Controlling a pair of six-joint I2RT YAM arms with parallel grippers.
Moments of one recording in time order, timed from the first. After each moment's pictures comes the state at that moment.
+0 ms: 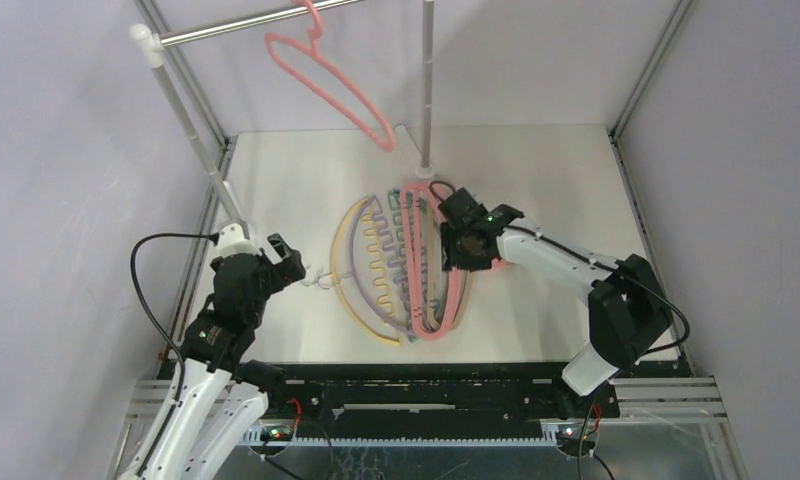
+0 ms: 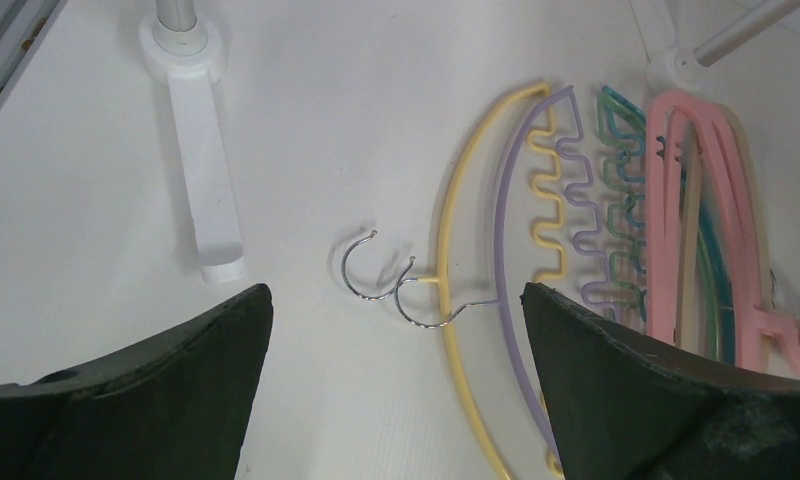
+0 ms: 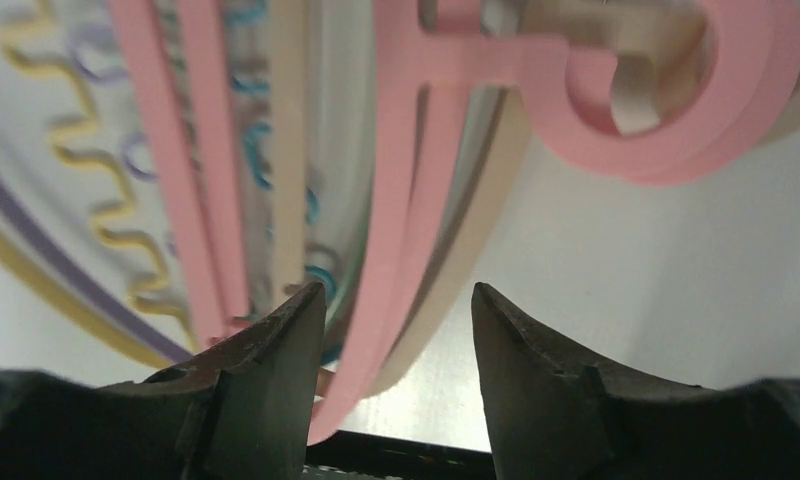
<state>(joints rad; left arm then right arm) -0.31 0.52 0.63 -0.56 -0.38 -0.49 0.65 1.58 1.22 -0.76 0.11 0.59</state>
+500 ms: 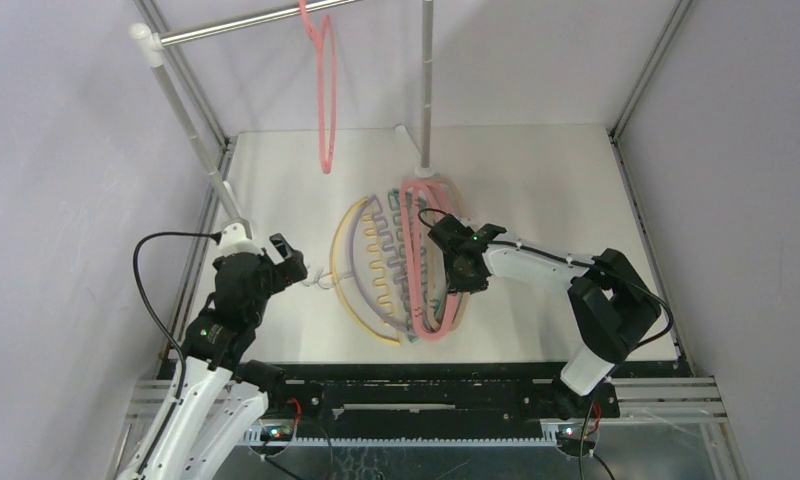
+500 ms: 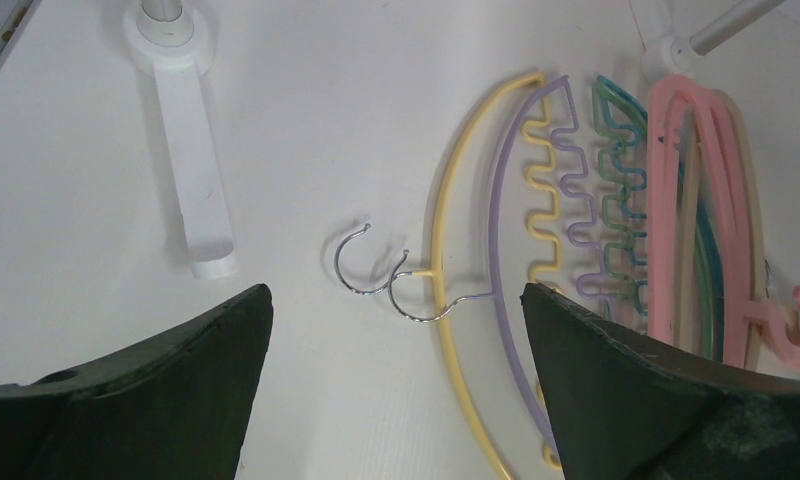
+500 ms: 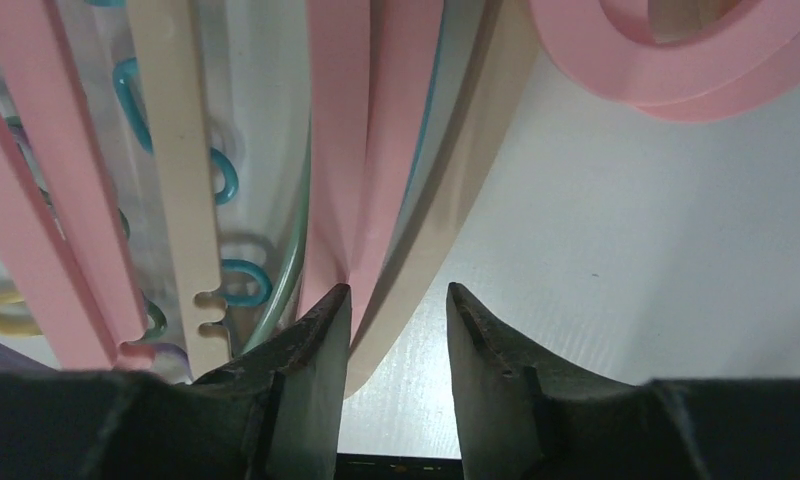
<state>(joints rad) -0.31 0.54 0.63 -0.56 -0.36 -0.49 0.75 1.65 1.08 -0.75 0.21 0.63</state>
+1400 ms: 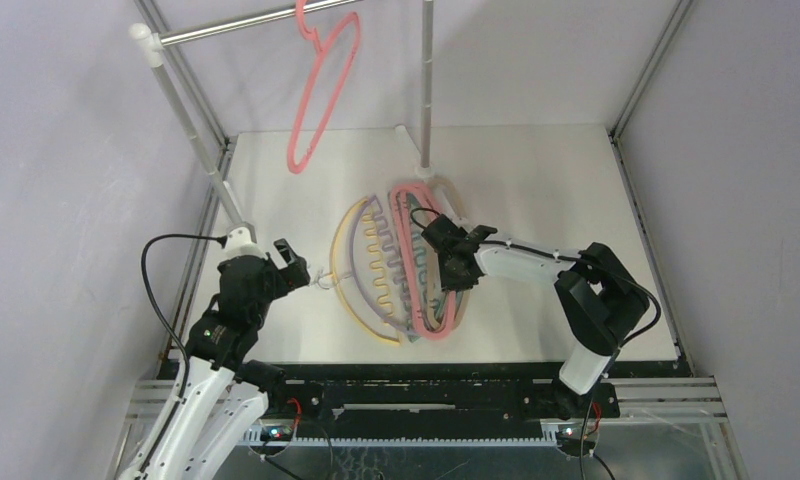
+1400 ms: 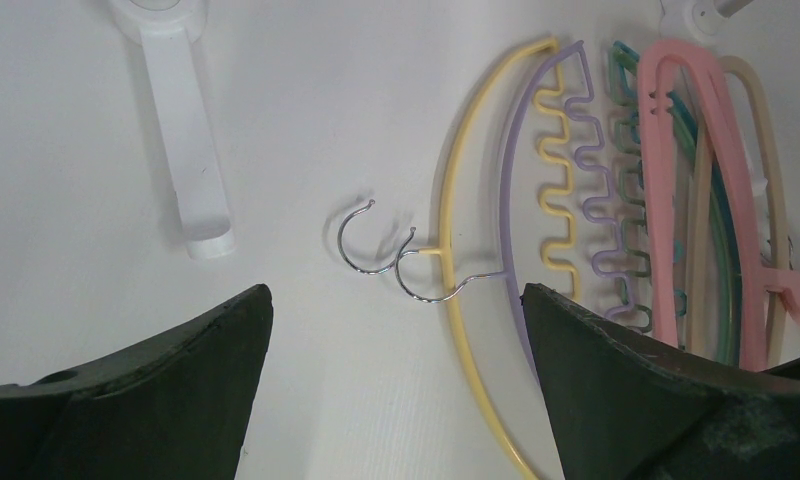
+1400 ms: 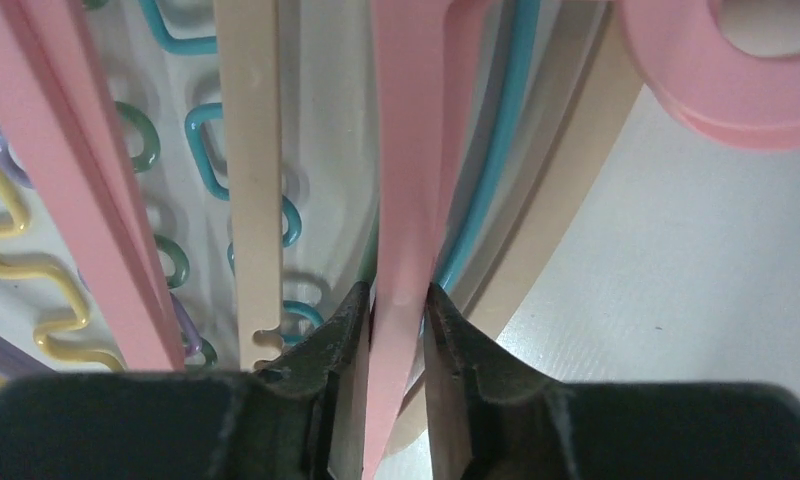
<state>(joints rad) -0.31 0.53 0.60 -0.57 -0.34 -0.50 0.75 1.71 1.09 -0.65 0.18 0.63</state>
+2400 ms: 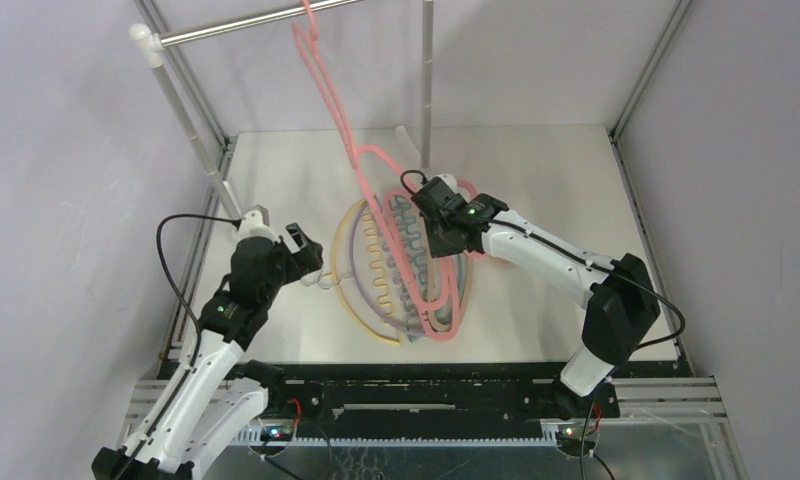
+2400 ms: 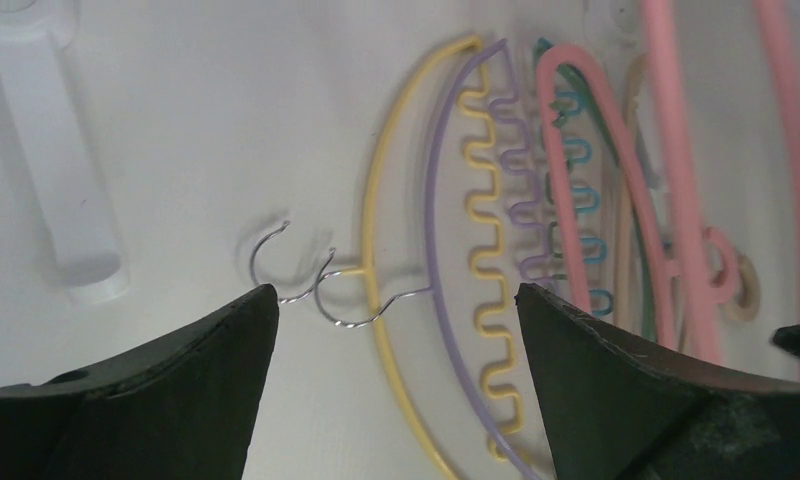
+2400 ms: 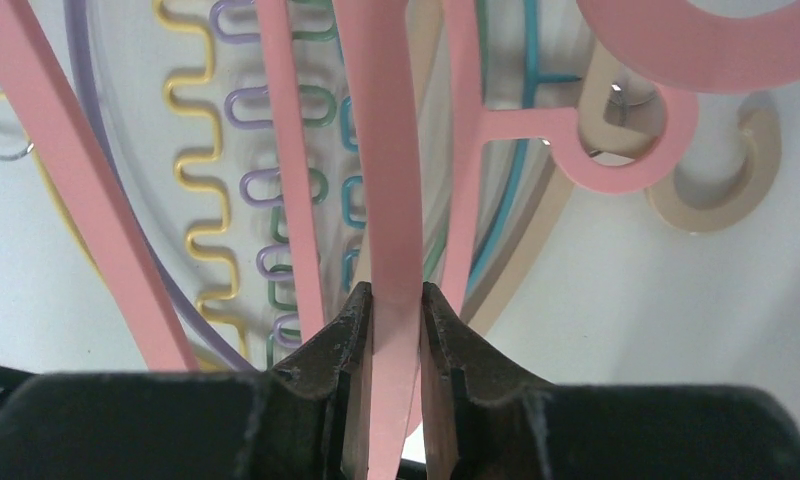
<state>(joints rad) -0.31 0.68 0.61 -0.43 -0.23 -0.54 0.78 1.63 1.41 -0.84 0.26 0.50</state>
